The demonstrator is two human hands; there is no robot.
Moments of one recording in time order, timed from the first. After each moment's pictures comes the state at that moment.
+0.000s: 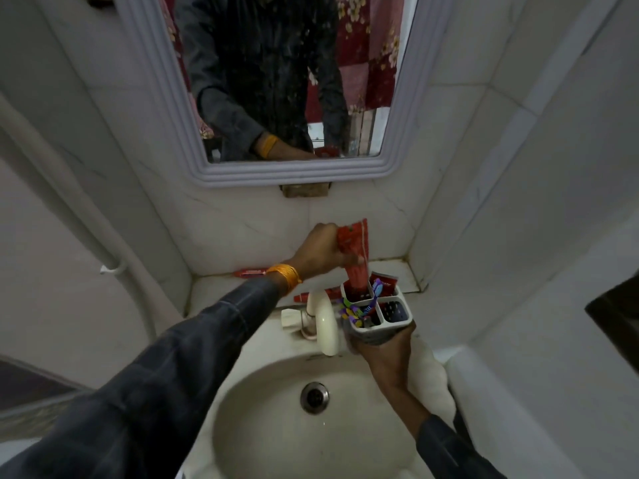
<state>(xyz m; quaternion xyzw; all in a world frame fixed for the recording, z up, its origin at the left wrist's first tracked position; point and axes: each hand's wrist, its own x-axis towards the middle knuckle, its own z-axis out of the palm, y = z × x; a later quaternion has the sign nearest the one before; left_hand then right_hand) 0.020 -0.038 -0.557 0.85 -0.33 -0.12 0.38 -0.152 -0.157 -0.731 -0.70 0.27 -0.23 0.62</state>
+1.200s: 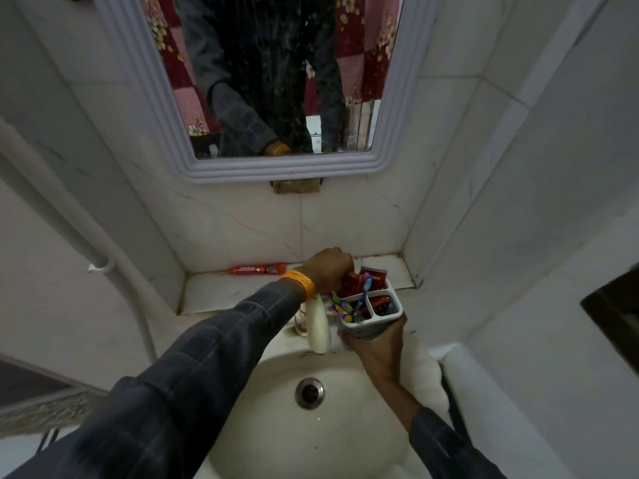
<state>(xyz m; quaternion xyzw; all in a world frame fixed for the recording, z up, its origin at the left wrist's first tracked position) 0.008 -0.069 -0.595 0.90 -0.42 -0.13 0.06 -0.152 -0.158 -0.726 -0.73 0.24 -0.22 0.60</state>
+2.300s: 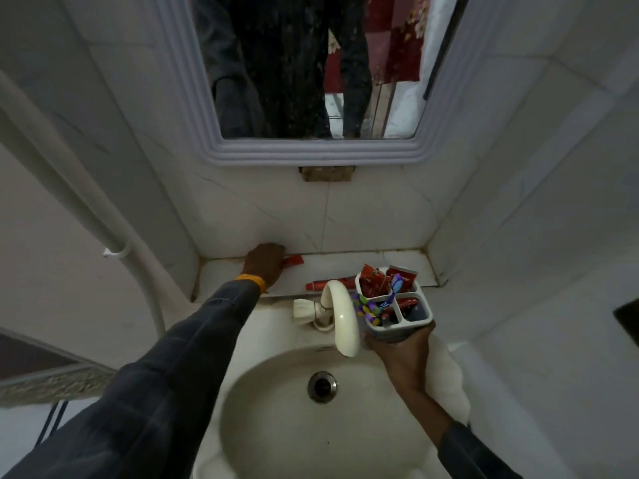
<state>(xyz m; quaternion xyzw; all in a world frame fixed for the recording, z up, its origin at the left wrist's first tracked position) 0.087 0.066 -0.696 0.98 -0.20 -0.06 0.04 -0.154 -0.157 -0.732 -0.71 0.25 -0.21 0.62</state>
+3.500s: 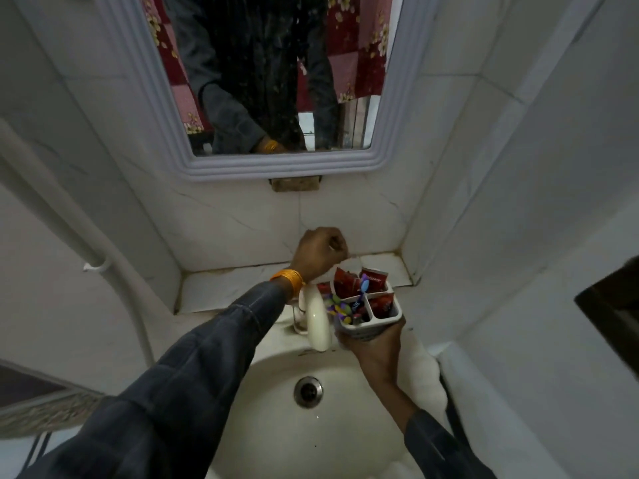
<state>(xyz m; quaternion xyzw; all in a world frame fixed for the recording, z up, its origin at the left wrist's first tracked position) 0.026 -0.048 -0.600 0.87 -0.28 -0.07 0.40 -0.152 -0.147 -0.730 -0.72 0.27 -0.22 0.60</state>
